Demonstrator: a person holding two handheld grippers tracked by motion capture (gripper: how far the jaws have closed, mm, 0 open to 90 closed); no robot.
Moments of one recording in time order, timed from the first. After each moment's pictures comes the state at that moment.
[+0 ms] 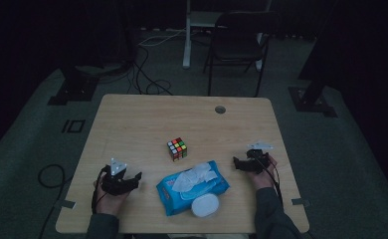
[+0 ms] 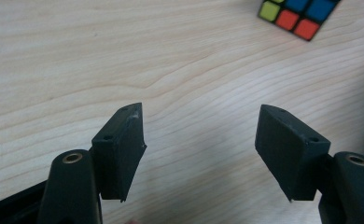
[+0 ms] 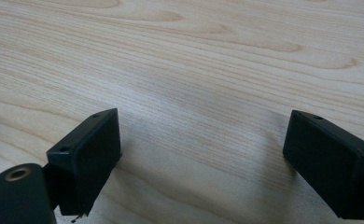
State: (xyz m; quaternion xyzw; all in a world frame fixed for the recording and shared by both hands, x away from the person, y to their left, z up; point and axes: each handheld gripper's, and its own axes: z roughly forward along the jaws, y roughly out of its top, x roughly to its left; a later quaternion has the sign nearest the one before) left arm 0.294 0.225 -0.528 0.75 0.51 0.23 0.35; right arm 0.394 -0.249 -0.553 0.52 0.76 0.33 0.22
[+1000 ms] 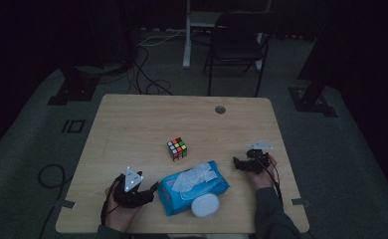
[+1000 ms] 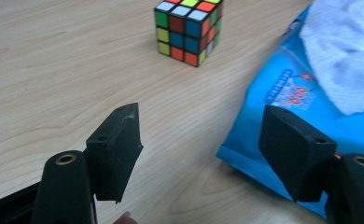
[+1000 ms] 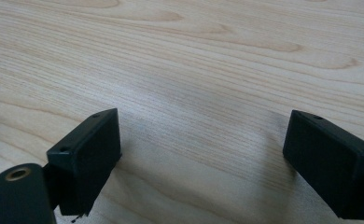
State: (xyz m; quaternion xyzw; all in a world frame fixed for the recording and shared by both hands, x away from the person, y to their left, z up) left arm 0.249 0.174 -0.494 0.78 0.43 0.24 0.38; right arm 0.394 -0.249 -0.553 0.52 0.76 0.33 0.22
